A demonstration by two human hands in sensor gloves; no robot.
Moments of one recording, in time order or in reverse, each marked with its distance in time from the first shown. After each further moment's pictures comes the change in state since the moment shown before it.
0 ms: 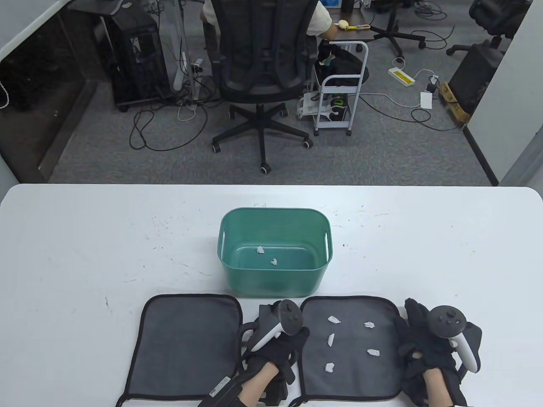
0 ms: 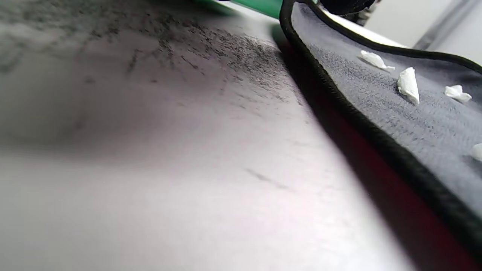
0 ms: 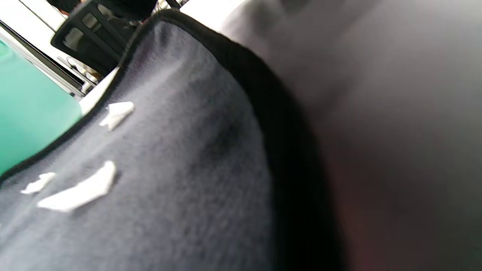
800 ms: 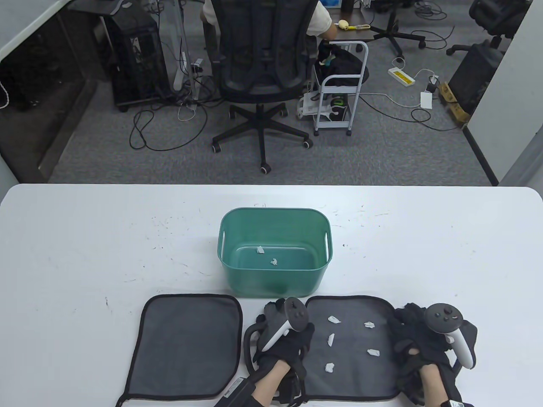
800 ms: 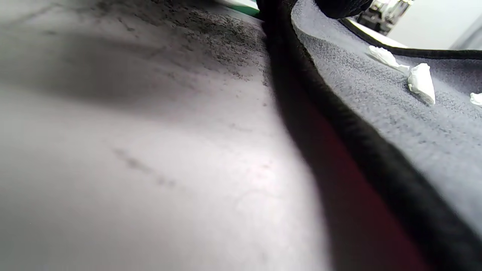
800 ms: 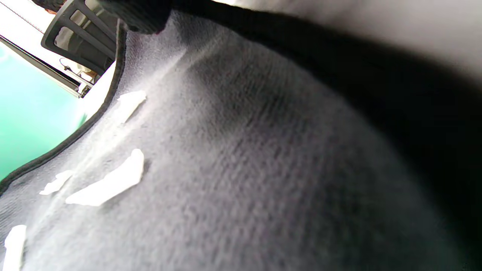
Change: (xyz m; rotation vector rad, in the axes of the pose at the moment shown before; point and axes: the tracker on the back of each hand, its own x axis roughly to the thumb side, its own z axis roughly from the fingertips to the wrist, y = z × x) left_hand 0.009 -0.008 -0.011 0.045 0.060 0.034; right_hand 0.006 0.006 -0.003 0.026 0.014 -0.077
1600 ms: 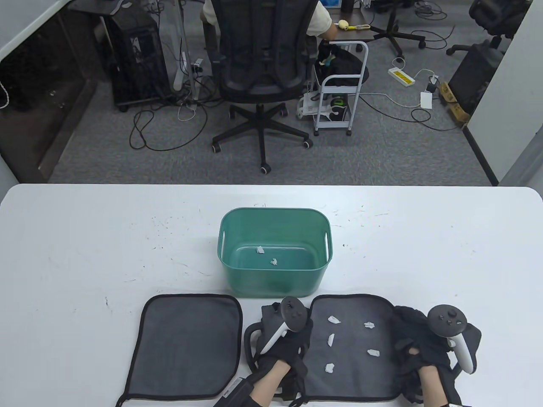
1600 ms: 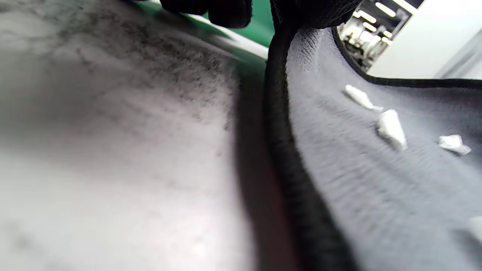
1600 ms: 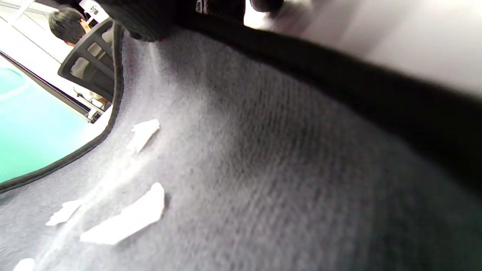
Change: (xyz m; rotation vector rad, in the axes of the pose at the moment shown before) left_hand 0.001 0.011 0.008 0.087 -0.056 0.090; right_hand 0.005 -0.009 0.011 -0.124 -0.035 -0.010
